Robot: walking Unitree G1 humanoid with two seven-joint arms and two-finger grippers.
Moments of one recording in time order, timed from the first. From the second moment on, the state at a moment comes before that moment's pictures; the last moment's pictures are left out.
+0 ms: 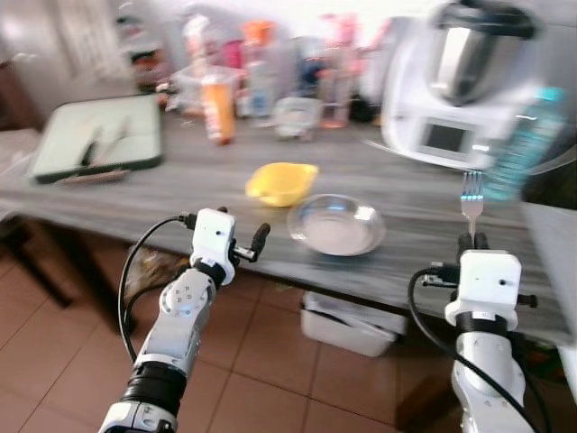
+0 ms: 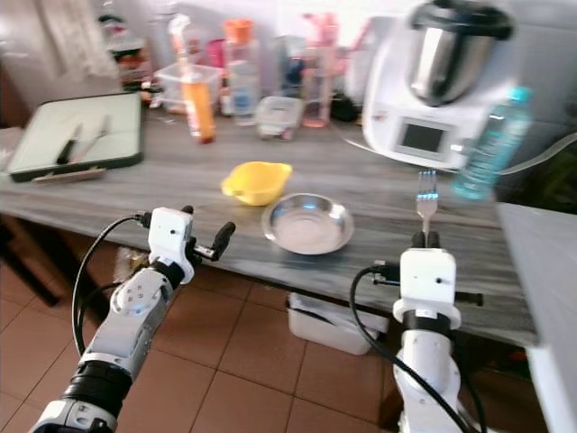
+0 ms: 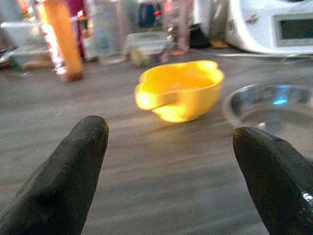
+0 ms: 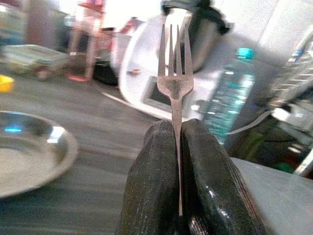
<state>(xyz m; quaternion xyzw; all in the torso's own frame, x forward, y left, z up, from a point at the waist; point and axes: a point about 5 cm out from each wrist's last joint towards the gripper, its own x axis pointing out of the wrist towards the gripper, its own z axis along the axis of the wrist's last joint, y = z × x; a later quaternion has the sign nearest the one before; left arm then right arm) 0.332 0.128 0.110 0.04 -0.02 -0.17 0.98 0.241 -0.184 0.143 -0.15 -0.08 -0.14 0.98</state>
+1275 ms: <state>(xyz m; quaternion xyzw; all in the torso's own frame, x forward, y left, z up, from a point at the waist) 0.327 0.121 0.106 0.04 -0.01 -0.19 0.98 0.253 -0.184 0.149 -0.12 -0.09 -0.14 0.98</state>
